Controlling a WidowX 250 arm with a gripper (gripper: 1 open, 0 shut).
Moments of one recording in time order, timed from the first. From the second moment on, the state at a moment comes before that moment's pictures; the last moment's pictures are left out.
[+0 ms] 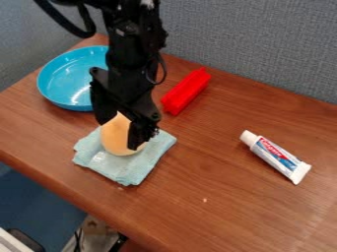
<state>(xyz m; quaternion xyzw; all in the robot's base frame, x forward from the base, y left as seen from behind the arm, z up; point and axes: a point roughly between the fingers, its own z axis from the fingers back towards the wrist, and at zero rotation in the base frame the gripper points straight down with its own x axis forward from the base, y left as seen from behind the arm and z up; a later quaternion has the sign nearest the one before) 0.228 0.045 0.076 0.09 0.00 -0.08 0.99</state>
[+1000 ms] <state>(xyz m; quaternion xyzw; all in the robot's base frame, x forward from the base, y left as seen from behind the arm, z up) 0.225 0.041 0.084 0.08 0.02 -0.08 0.99</state>
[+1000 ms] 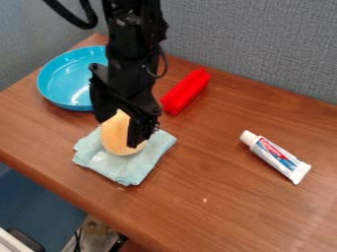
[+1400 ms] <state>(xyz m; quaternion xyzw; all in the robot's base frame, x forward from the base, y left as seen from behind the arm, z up) 0.226 0.041 0.087 0.08 0.02 -0.08 0.99</state>
